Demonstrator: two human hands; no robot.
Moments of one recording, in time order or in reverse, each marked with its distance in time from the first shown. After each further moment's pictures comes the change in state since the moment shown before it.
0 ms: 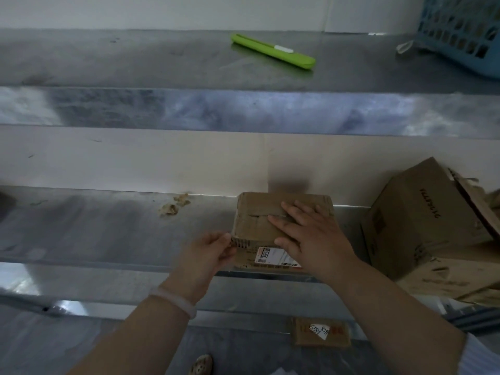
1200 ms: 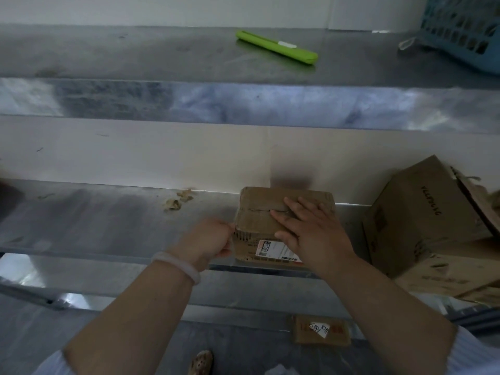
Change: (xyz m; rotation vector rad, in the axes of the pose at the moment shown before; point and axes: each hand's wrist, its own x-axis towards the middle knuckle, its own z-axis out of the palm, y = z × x) left_hand 0.002 0.037 0.012 0.418 -0.024 -0.092; right_hand 0.002 -0.003 0.003 -0.036 0.005 0.051
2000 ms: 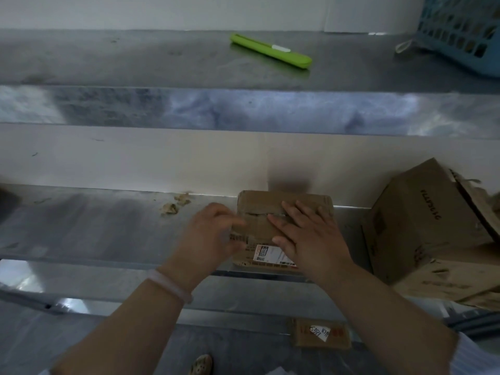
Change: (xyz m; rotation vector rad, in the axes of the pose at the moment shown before) left_hand 0.012 -0.017 -0.012 0.626 0.207 0.828; right_hand 0.000 0.002 0.009 -0.015 0.077 -0.015
